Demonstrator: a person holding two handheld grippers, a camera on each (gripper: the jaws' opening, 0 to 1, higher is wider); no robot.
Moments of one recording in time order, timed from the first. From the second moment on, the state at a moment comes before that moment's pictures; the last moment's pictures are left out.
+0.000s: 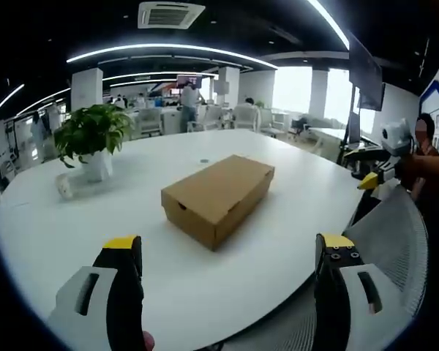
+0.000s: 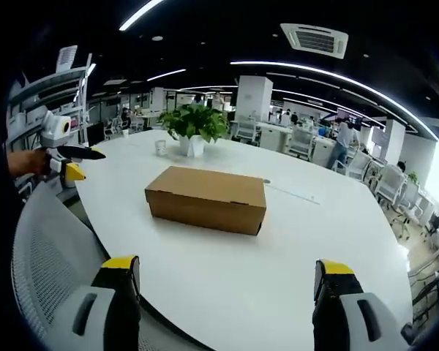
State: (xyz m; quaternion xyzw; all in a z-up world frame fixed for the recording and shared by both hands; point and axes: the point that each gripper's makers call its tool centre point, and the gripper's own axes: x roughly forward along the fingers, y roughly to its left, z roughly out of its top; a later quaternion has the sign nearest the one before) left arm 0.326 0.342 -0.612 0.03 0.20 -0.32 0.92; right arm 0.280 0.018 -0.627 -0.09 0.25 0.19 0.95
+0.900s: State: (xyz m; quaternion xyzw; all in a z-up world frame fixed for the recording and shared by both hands) left arm 0.325 0.342 -0.612 0.03 0.20 -0.32 0.92; right arm 0.281 0.020 -0.625 -0.10 0.25 0.20 0.94
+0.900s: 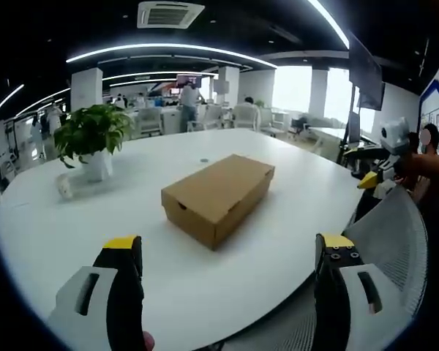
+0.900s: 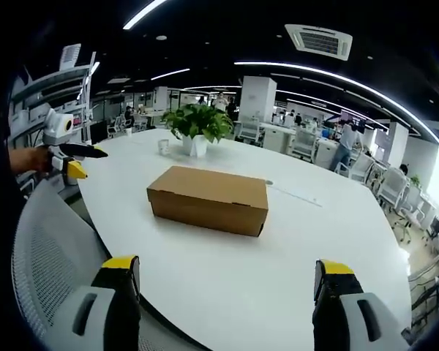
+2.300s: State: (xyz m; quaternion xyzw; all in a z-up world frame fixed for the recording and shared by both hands) left arm 0.336 0.336 -0.617 0.04 0.21 -0.33 0.92; right arm 0.288 0.015 -0.626 -0.10 0.25 0.20 0.94
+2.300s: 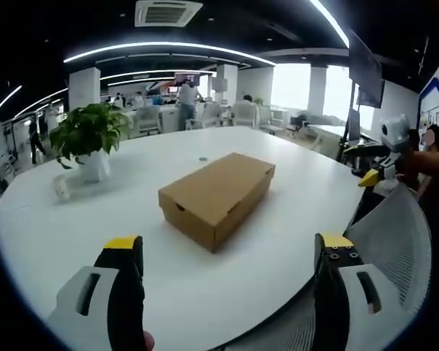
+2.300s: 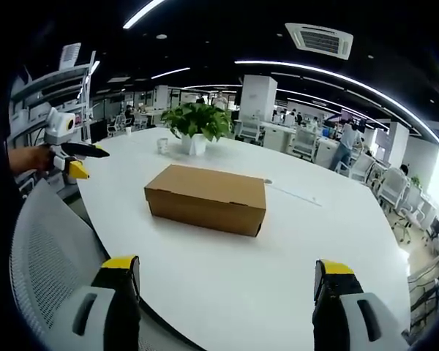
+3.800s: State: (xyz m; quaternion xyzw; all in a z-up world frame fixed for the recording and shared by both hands) left arm 0.363 0.320 -0.627 0.04 0.23 -0.32 0.92; right arm 0.335 0.023 -0.632 -0.14 0.25 0.25 0.93
